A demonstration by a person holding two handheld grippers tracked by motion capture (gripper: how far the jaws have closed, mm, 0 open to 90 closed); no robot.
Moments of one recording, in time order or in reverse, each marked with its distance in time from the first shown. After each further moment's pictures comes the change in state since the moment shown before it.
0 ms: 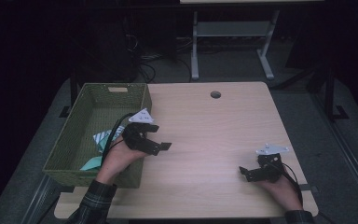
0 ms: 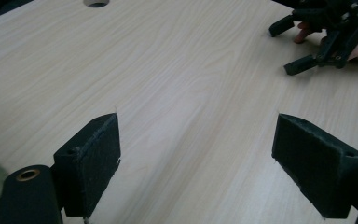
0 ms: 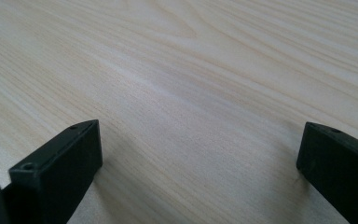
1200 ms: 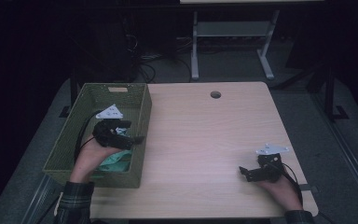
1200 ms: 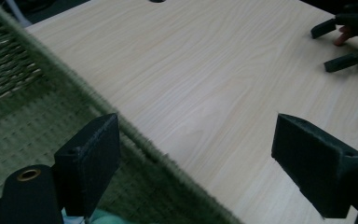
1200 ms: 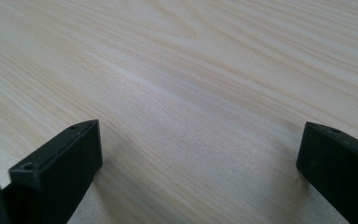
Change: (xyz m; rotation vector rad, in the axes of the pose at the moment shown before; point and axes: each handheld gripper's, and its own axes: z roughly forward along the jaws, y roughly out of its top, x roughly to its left) left arm 0.040 -0.030 -0.057 -0.021 0.118 -0.075; right arm 0.000 0.000 0.000 0.000 0.000 0.002
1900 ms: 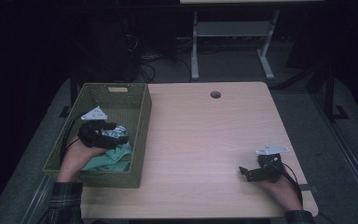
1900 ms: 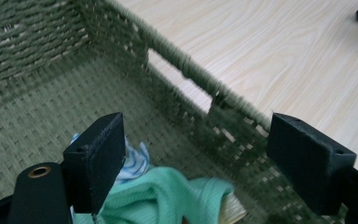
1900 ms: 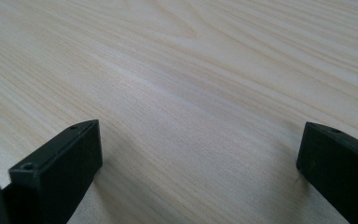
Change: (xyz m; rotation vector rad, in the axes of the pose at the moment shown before) left arm 0.035 -0.029 -0.013 0.056 0.058 -0.022; right arm 0.000 0.000 0.000 0.000 0.000 -0.001
